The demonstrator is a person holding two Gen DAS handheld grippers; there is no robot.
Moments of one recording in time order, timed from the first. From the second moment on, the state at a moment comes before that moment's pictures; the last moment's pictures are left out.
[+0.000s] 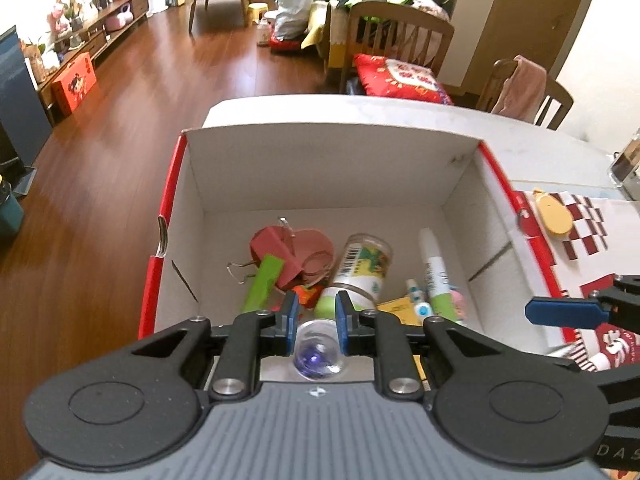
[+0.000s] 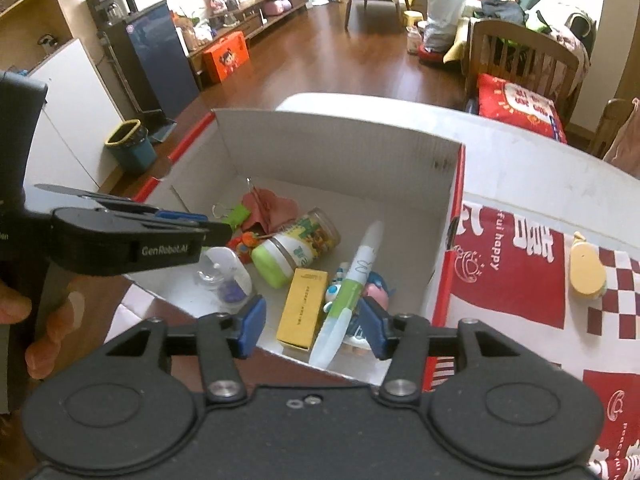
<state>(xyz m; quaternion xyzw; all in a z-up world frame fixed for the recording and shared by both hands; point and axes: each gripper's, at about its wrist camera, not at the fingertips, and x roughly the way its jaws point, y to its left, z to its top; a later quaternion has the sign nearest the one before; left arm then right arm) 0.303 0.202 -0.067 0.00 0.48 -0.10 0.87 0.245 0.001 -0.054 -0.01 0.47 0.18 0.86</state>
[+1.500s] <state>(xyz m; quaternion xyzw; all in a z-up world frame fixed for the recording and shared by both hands) 0.279 -0.104 -0.067 0.01 0.41 -0.18 0.89 0.194 -0.267 -0.057 -0.04 0.37 0.11 0.92</state>
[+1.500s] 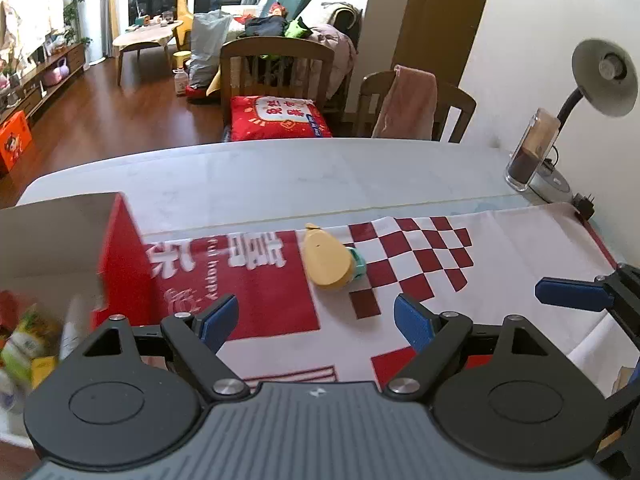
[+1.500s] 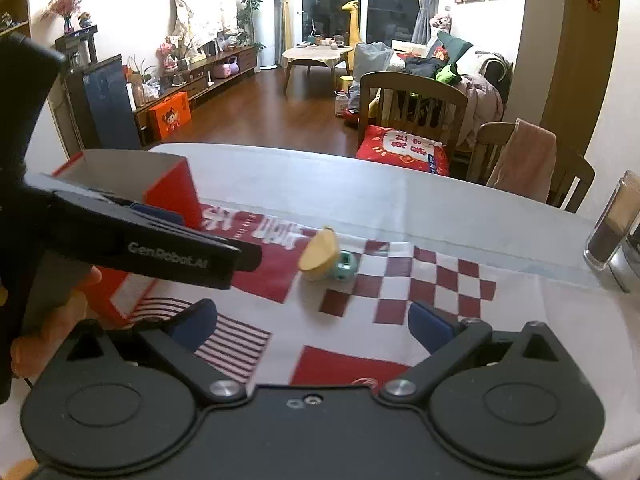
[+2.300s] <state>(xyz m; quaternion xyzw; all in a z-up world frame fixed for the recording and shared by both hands) 0.389 -0.147 -0.150 -0.04 0.48 -0.19 0.86 0.277 -0.293 -0.130 -0.05 0.40 0.18 0.90</state>
